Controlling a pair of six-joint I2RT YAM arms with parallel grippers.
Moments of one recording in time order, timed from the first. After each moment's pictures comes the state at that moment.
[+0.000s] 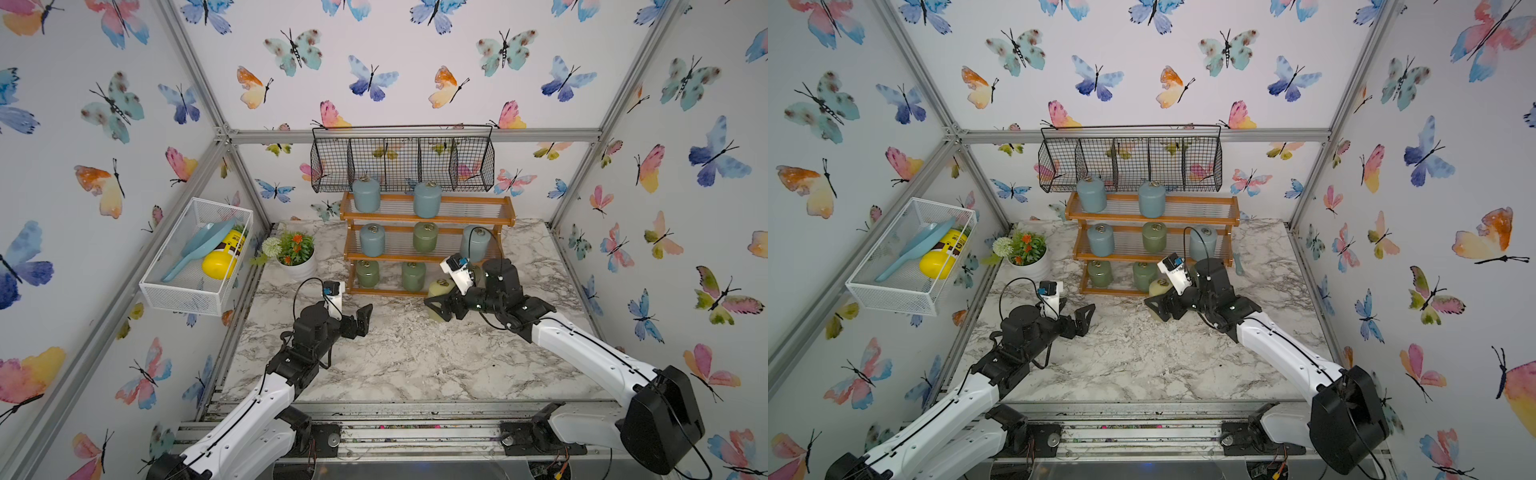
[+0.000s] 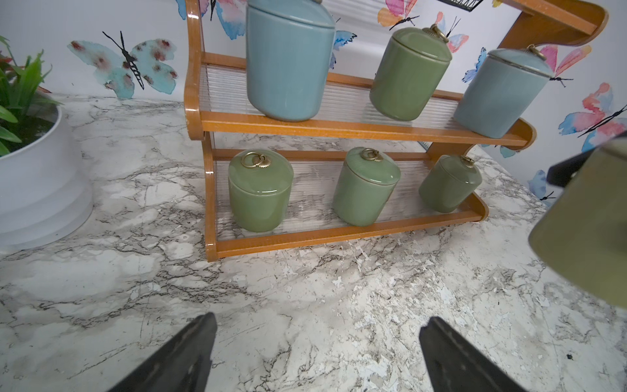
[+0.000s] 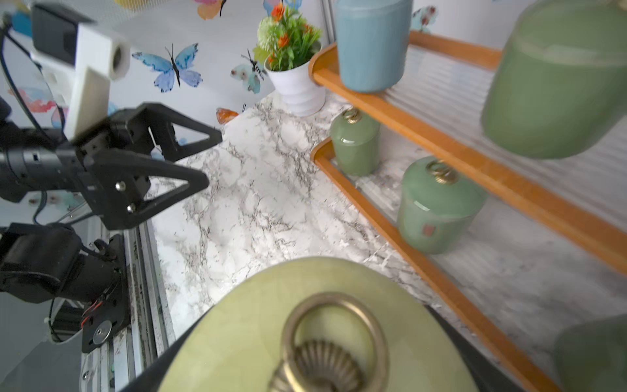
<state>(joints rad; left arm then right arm) -0.47 0.83 0.42 0.08 0.03 -0.25 0.63 1.28 0.84 -0.10 -0.46 0.01</state>
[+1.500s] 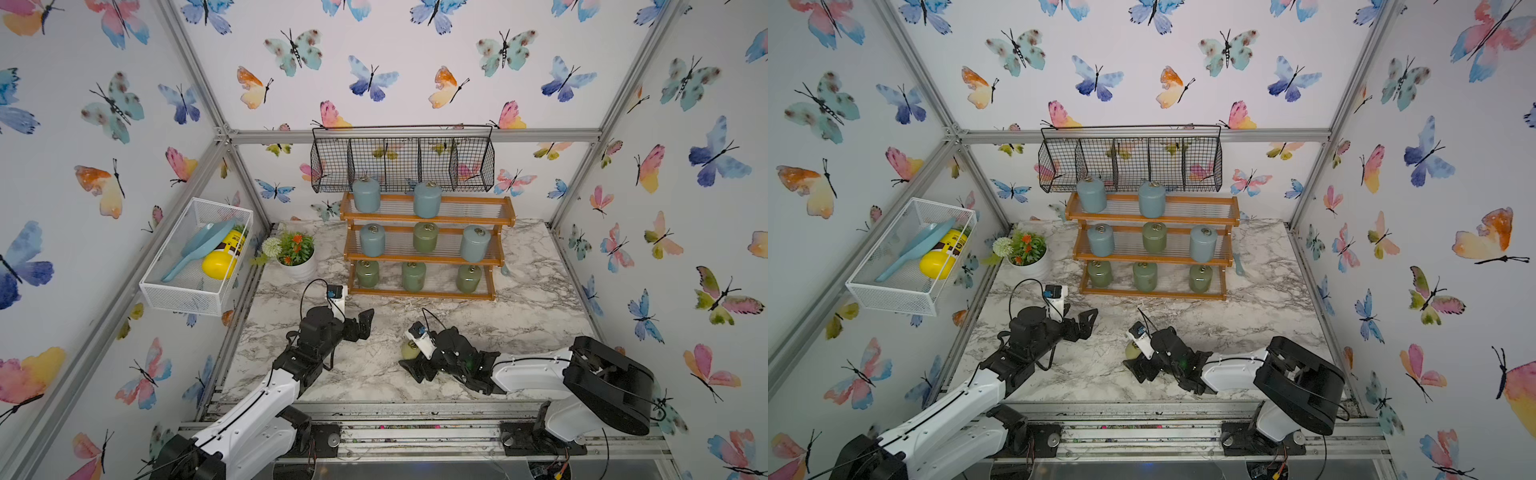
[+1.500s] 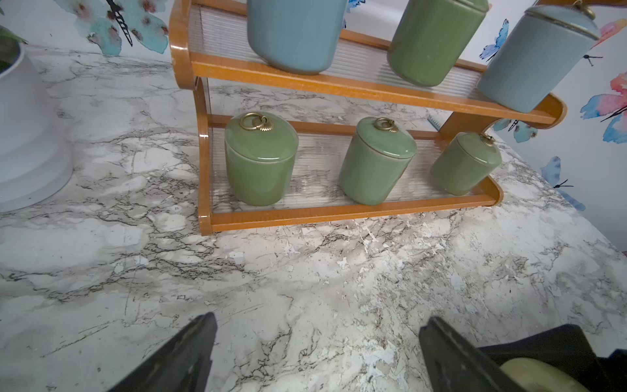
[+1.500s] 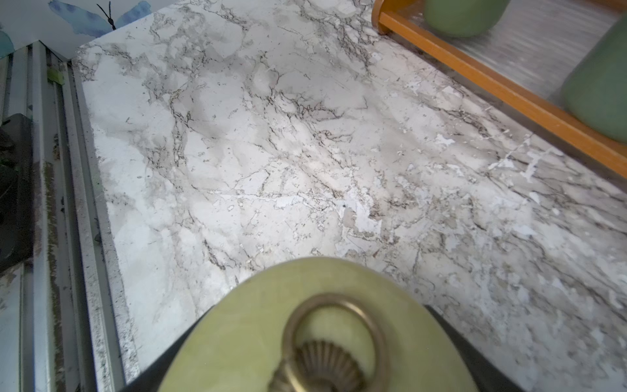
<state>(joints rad) -0.47 0.90 0.38 0.13 0.04 -0.28 1.06 1.52 0.49 0.44 -0.02 0.12</state>
